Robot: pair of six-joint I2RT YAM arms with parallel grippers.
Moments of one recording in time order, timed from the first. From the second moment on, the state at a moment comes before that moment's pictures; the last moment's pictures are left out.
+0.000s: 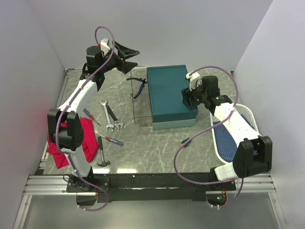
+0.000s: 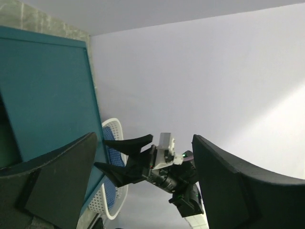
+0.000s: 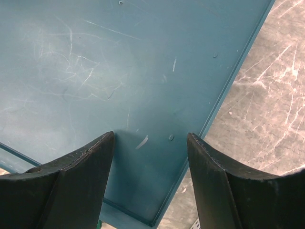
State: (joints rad) left arm -0.19 1.82 1.61 0.18 0.69 -1.34; right arm 0.20 1.41 1.12 -0.38 -0.26 -0.30
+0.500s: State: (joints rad) left arm -0.19 1.90 1.81 -0.11 0.64 -0.85; right arm 0.20 1.42 1.13 -0.38 -0.26 -0.30
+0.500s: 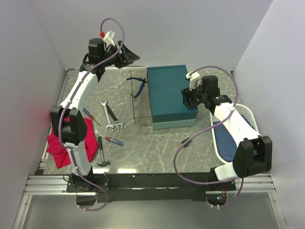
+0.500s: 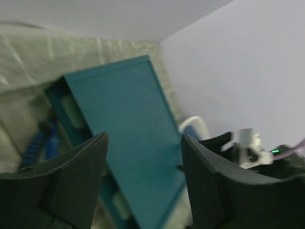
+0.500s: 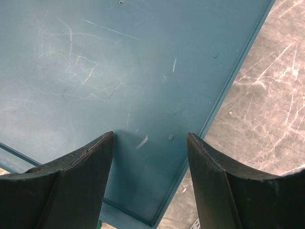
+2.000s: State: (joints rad) left arm -0.34 2.12 2.20 -0.92 0.18 0.74; right arm 0.20 1.42 1.12 -0.36 -0.26 -0.30
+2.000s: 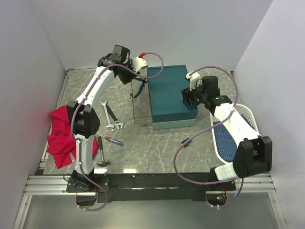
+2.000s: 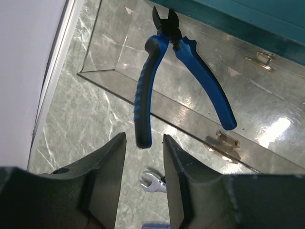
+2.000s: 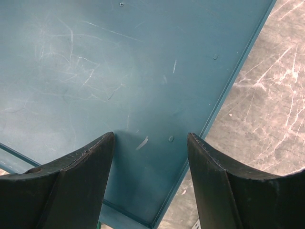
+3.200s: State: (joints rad) left arm -0.45 2.19 2.31 -0.96 0.02 0.65; right arm 0.19 1.39 1.08 -0.32 -0.27 -0.29
